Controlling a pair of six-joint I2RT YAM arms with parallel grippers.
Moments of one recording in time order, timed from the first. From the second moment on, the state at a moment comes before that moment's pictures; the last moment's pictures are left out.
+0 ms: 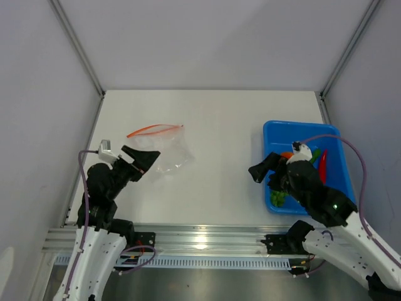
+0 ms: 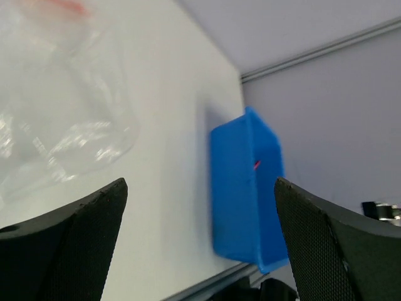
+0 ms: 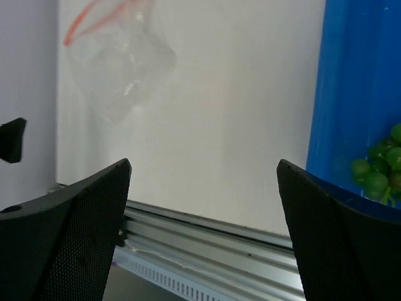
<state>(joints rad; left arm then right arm) -0.13 0.39 0.52 -0.26 0.28 -0.99 0.76 0.55 0.81 -0.72 0.28 0.90</state>
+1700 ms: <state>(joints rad) -0.11 0.09 0.76 -0.82 0.21 -0.81 0.92 2.11 1.43 -0.14 0.08 1.06</state>
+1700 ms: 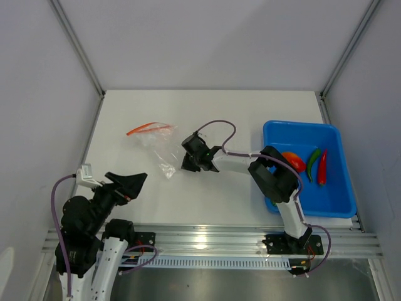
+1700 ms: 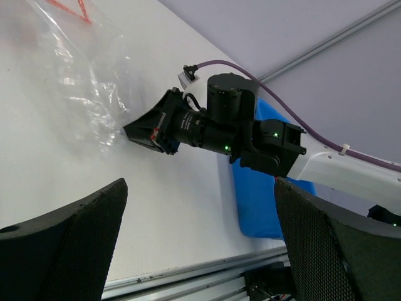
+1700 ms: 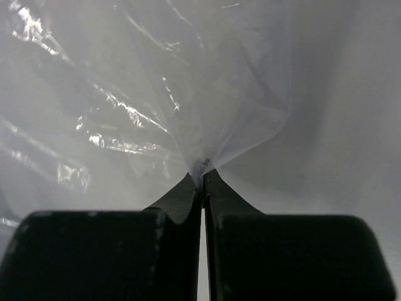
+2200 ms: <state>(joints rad) -0.11 0.23 0.80 -0.85 0.20 -0.79 0.73 1.48 1.01 -0.31 0.01 0.58</state>
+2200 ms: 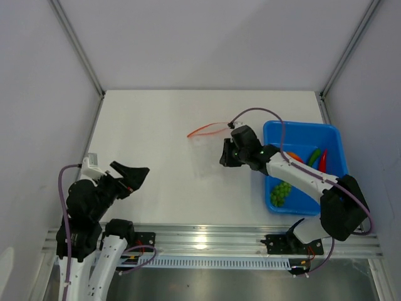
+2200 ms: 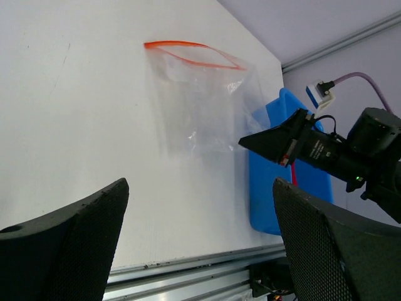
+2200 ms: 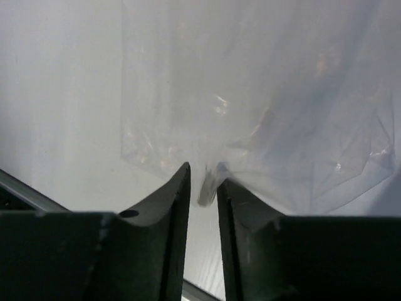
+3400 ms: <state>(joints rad) -0.11 0.32 0.79 -0.78 0.43 -0.75 0.69 2.24 1.83 -0.57 -0.01 0.36</state>
